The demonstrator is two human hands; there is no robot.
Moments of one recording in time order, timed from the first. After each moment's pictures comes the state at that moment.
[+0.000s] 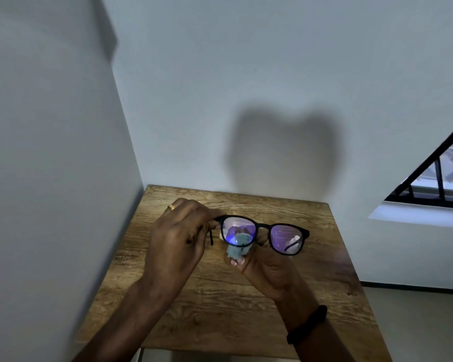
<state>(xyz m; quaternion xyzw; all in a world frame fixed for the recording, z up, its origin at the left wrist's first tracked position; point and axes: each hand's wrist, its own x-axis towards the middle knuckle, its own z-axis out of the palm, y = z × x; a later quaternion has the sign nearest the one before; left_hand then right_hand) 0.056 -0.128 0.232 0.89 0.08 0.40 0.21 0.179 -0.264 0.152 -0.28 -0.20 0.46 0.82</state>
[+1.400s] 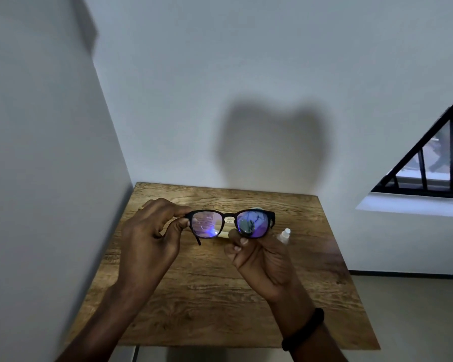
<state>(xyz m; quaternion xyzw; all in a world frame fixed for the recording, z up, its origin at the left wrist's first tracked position) 0.049 -0.113 0.214 0.84 0.11 0.44 0.30 0.167 -0.275 0.175 -0.20 -0.11 0.44 0.87</state>
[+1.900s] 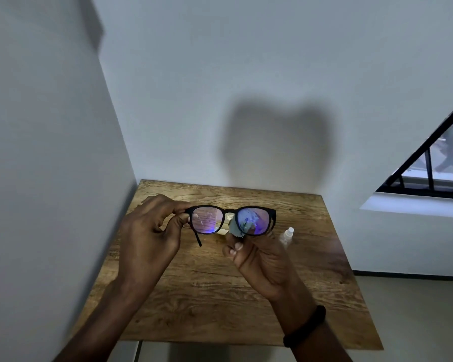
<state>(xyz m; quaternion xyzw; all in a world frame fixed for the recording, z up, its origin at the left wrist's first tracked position) 0.046 -0.110 0.219 0.84 0.14 0.44 0.29 0.162 -0.270 0.177 -0.30 -0.14 0.41 0.85</state>
